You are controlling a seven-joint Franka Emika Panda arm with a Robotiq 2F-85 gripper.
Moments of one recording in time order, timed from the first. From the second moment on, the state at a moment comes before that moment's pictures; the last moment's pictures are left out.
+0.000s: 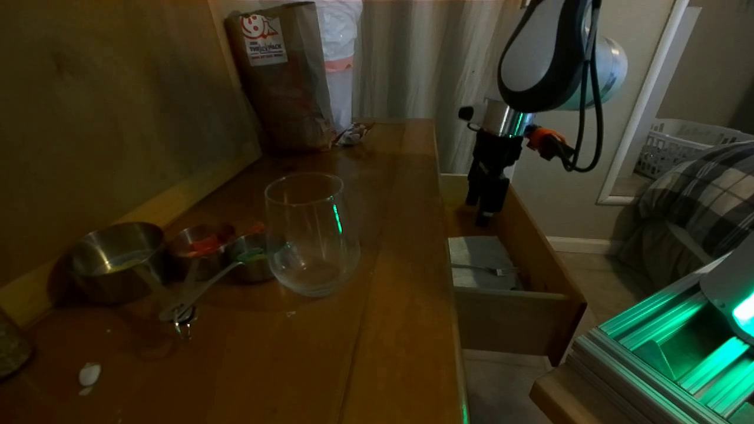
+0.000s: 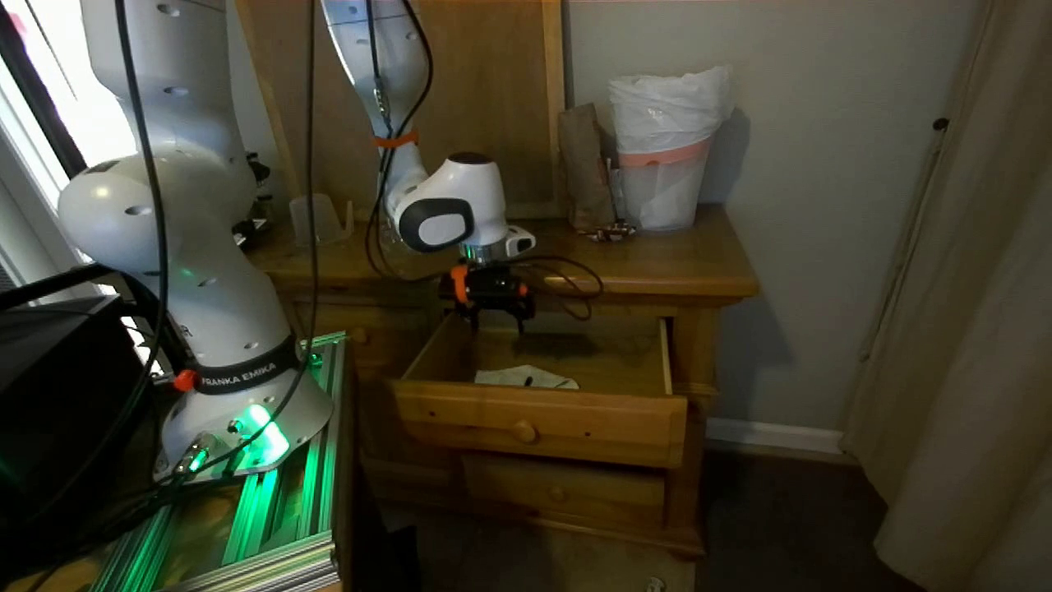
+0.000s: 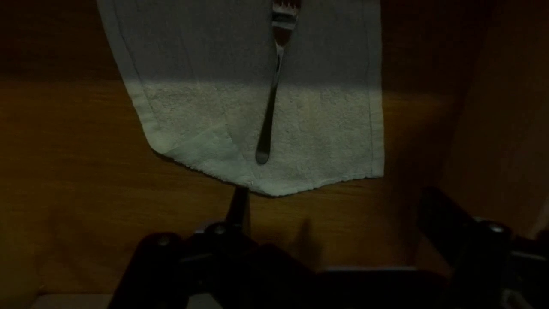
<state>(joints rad) -0.12 0.31 0.39 -2.77 0.14 3.14 -0.95</state>
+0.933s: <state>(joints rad) -0.01 0.58 0.12 -2.75 -0.18 3.40 -0.74</state>
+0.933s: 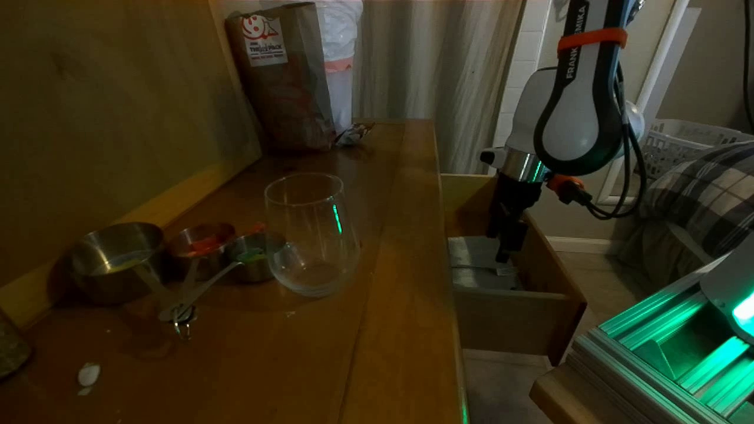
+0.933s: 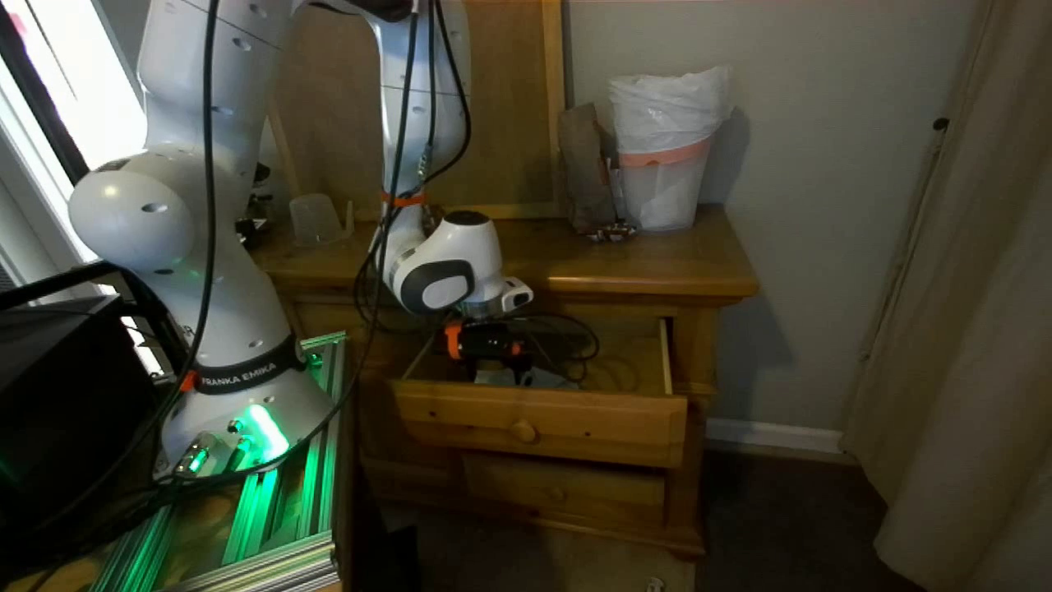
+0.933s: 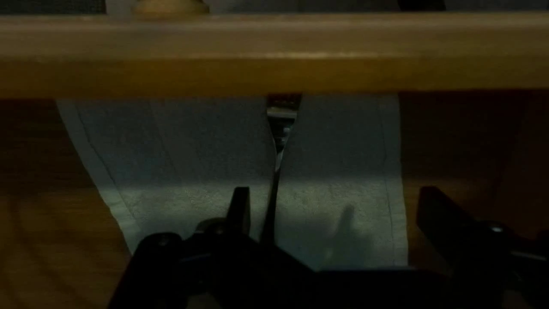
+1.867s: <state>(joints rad) 0.14 0.70 0.02 -2.62 -0.21 3.42 -0.69</state>
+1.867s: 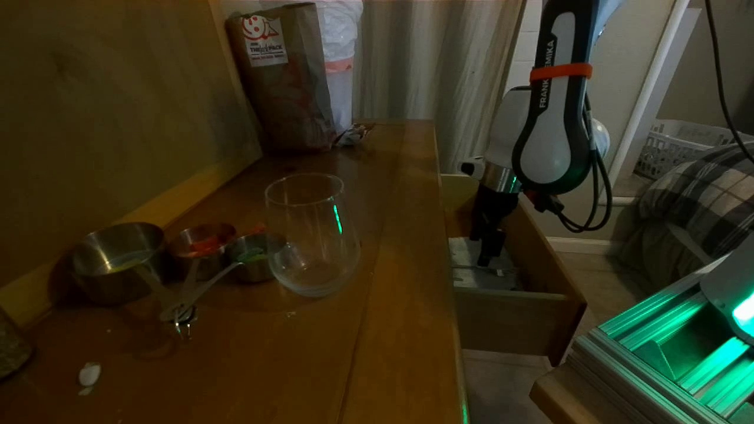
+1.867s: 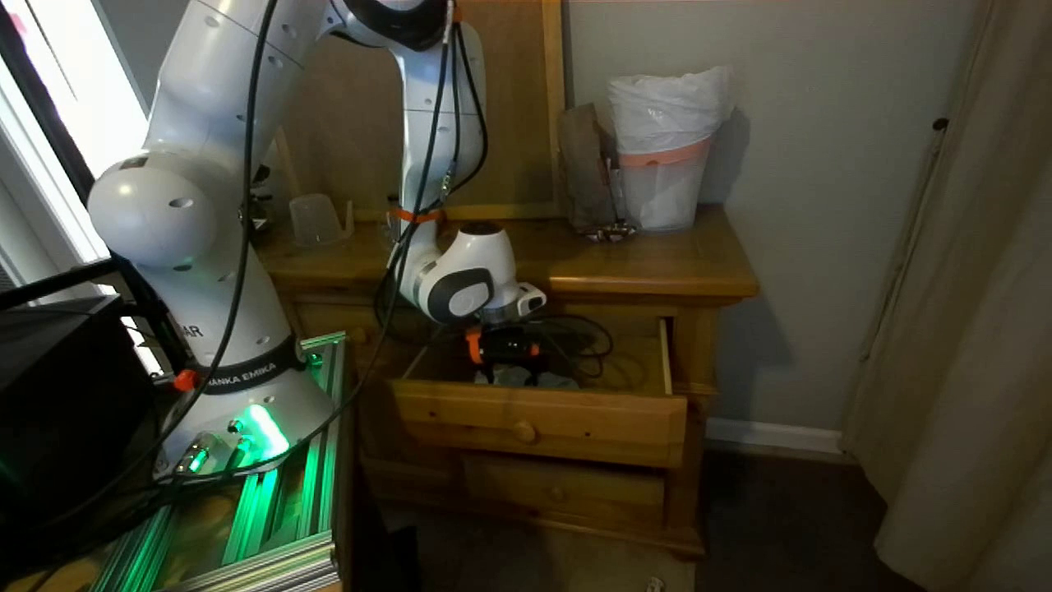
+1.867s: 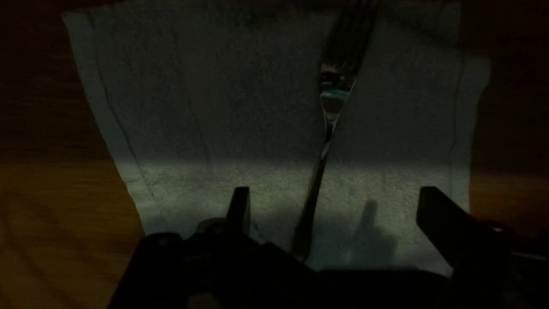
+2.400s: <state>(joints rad) 0.14 0.76 0.00 -2.56 -0.23 3.39 -0.66</state>
